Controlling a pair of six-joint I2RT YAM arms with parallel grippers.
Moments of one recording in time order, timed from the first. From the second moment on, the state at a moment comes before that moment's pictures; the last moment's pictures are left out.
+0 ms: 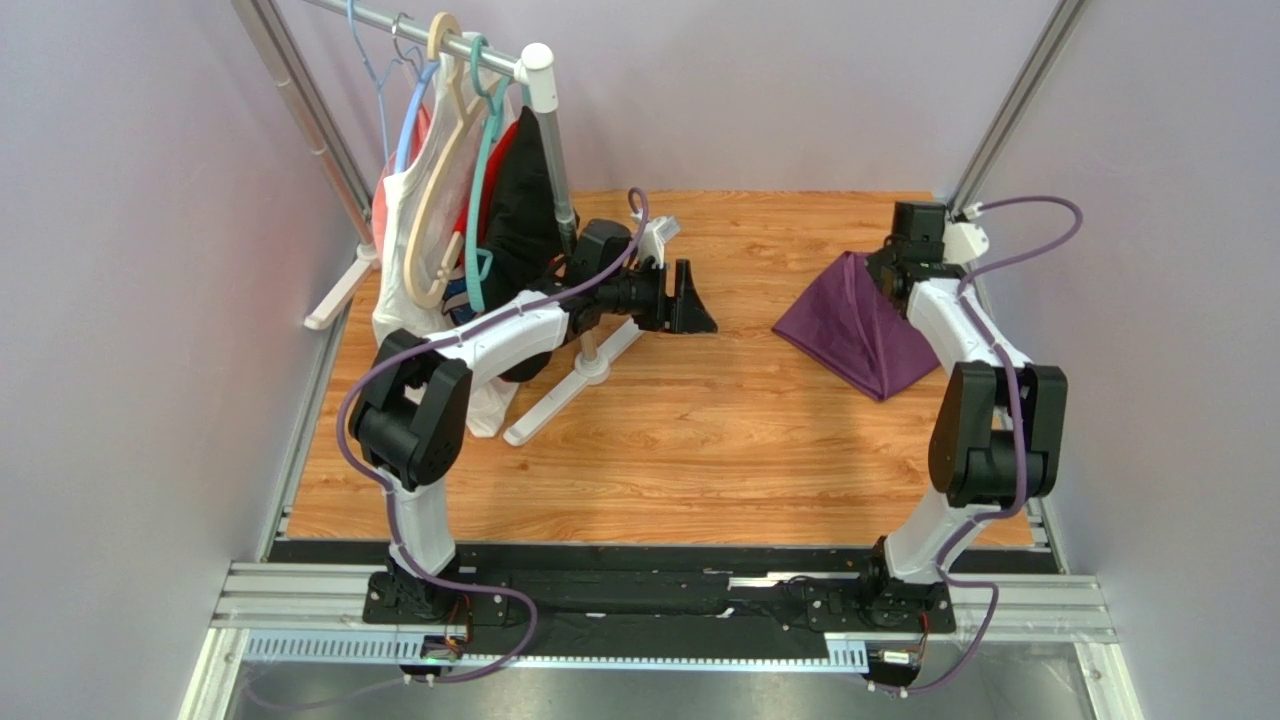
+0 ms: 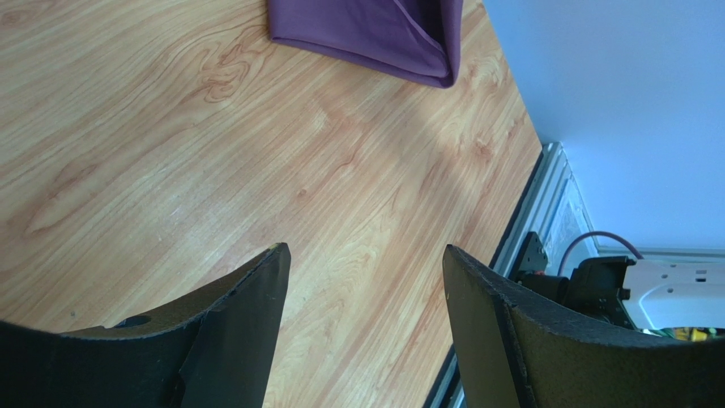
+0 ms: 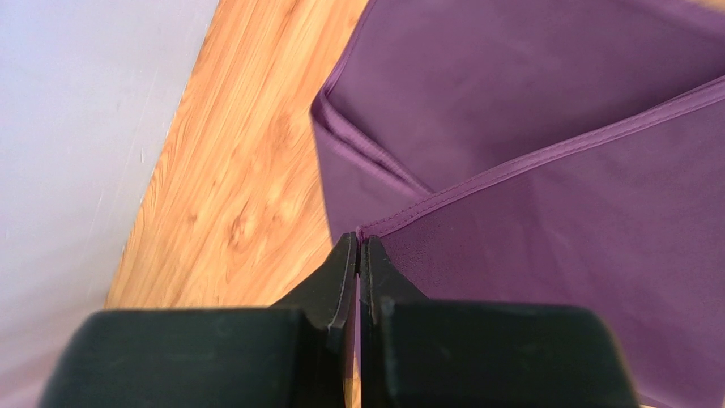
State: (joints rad) left arm -0.57 1.88 1.38 -0.03 0.62 -0.50; right arm -0.08 1.69 1.27 -0.25 0.30 0.95
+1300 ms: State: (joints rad) left arm -0.56 1.85 1.35 -0.04 0.60 -0.49; right arm 0.20 1.91 1.38 -0.29 0.27 0.81
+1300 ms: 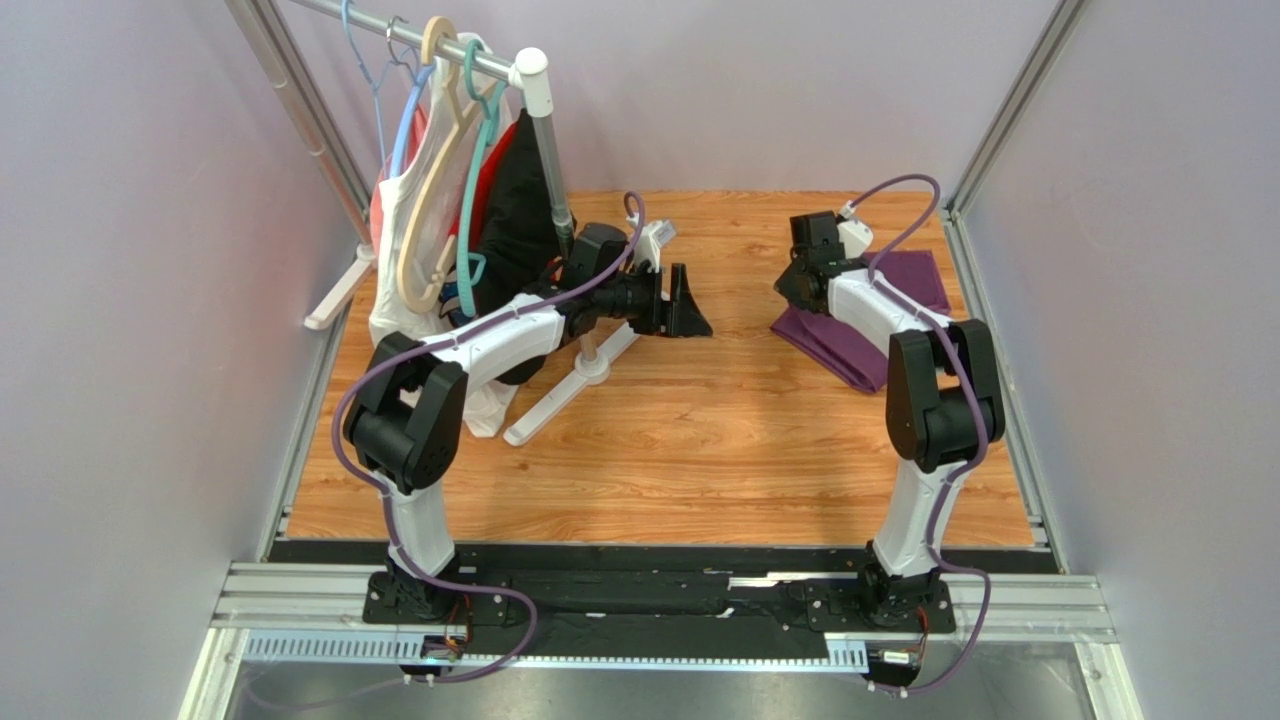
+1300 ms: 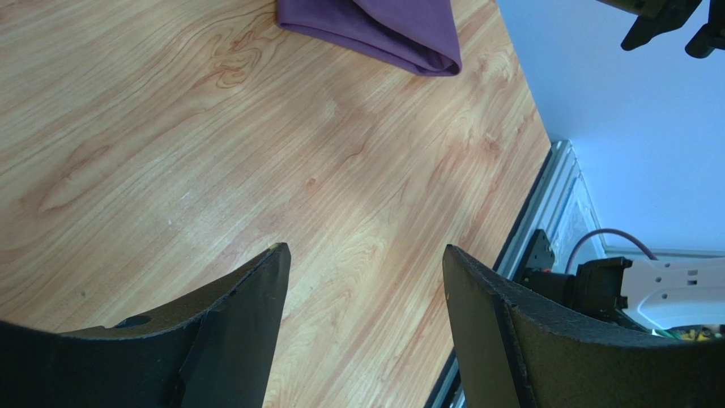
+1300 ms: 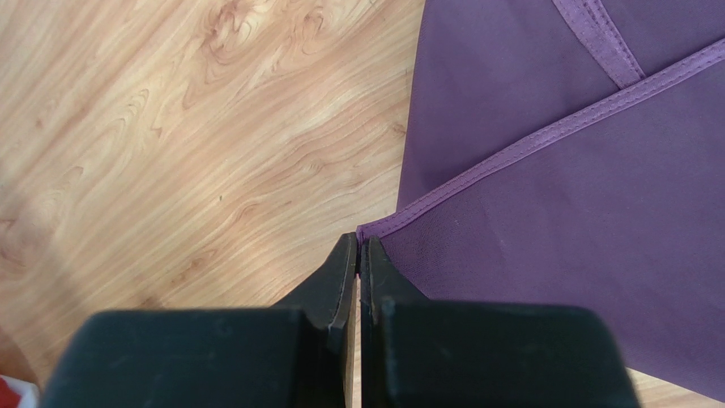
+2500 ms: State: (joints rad) left arm -0.56 1.85 1.35 -0.06 0.60 -0.48; right arm 0.17 1.76 1.34 -0.45 0.24 0.69
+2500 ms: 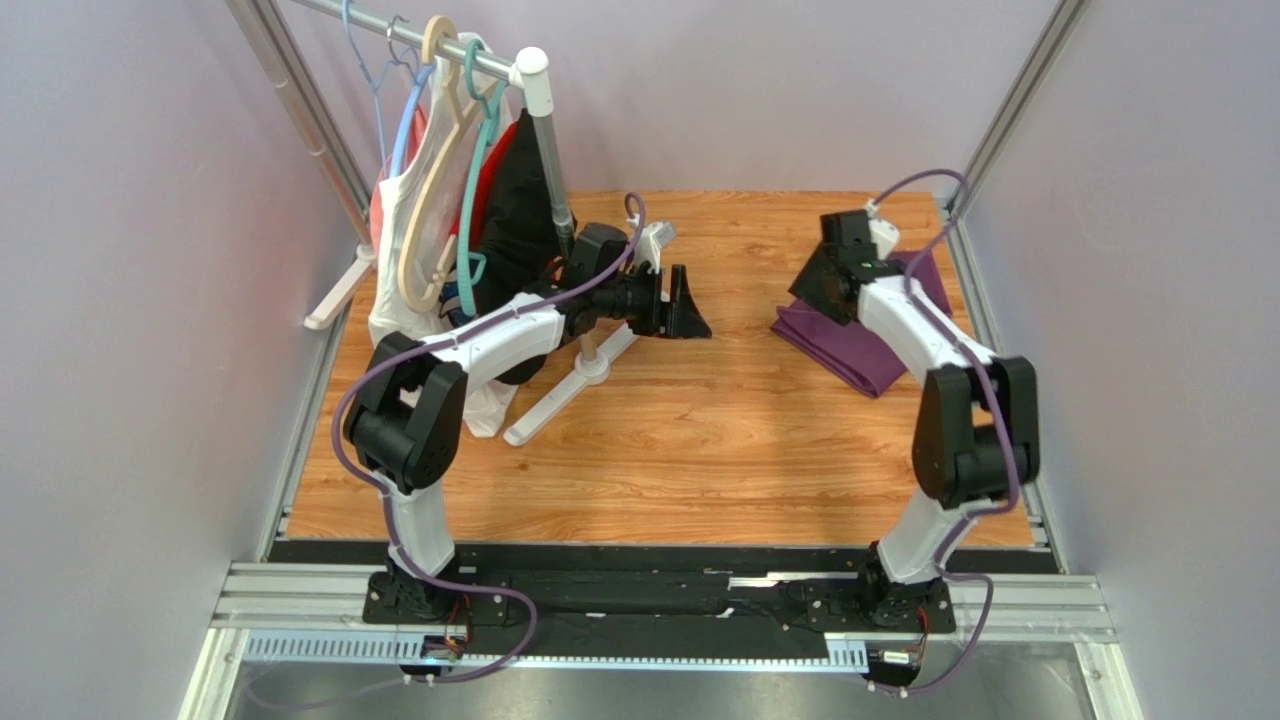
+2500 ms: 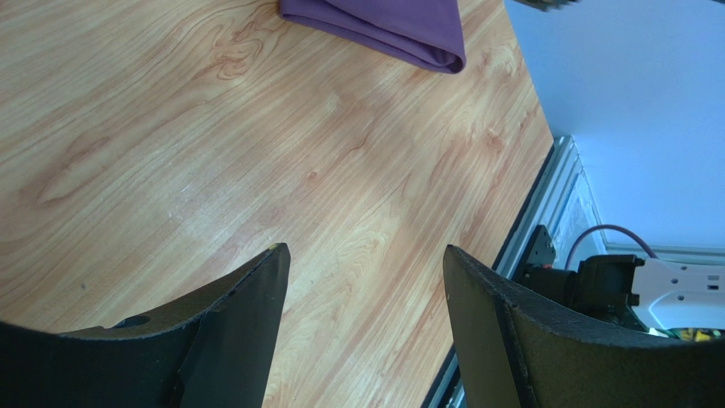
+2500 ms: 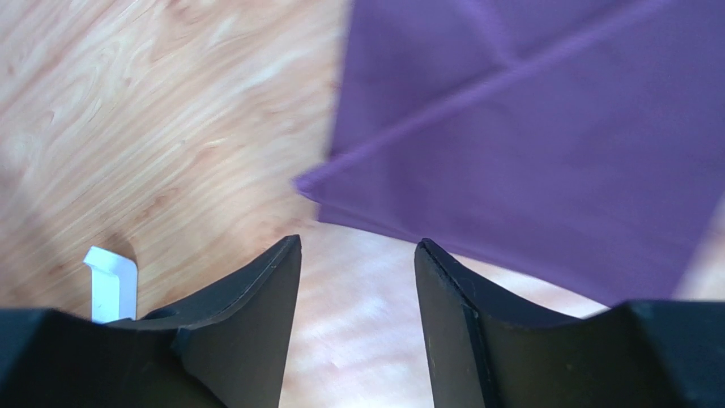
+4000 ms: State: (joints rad) left arm -0.56 1.92 1.46 -0.12 0.62 -0.45; right arm -0.24 1.61 0.93 -0.46 0.03 0.71
